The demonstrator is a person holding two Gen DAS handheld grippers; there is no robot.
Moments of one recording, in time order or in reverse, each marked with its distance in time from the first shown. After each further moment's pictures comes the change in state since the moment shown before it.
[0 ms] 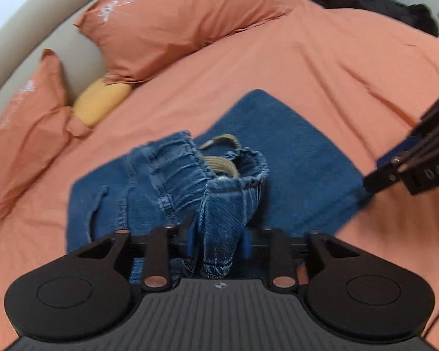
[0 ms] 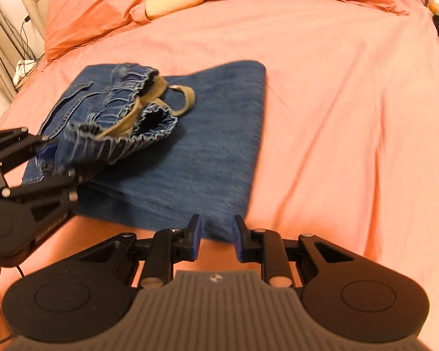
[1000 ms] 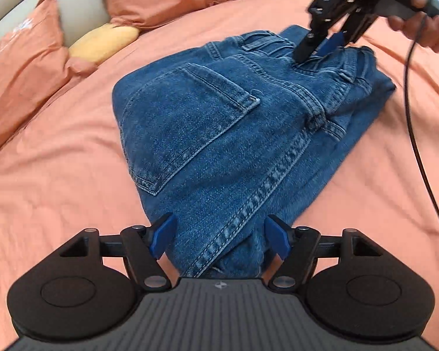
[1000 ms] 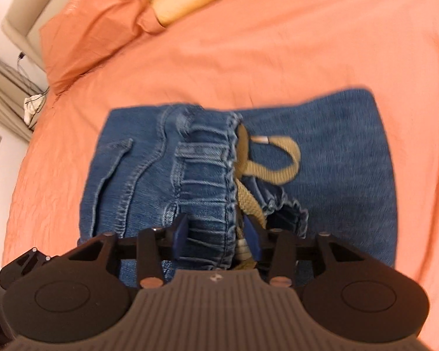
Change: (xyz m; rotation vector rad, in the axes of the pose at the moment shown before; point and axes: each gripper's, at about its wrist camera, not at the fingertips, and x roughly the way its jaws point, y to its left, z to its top) left arm 0.001 0.158 -0.130 0.039 0.055 -0.198; right arm 0.079 0.084 0.109 0.210 0.064 0.144
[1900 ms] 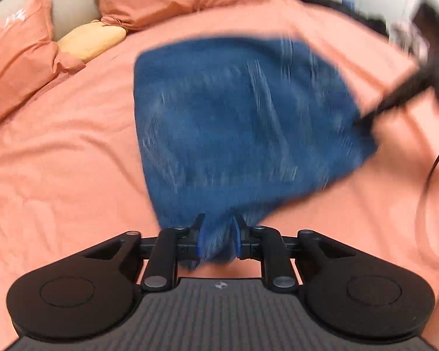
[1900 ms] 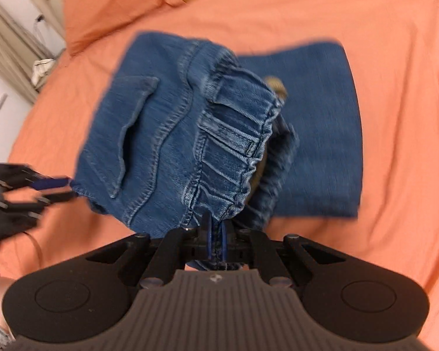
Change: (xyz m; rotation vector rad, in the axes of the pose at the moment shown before) left arm -0.041 0.027 0.017 -0.098 -0.013 -0.159; right arm -0.037 -0.007 -0.106 -0.123 0.025 -0.041
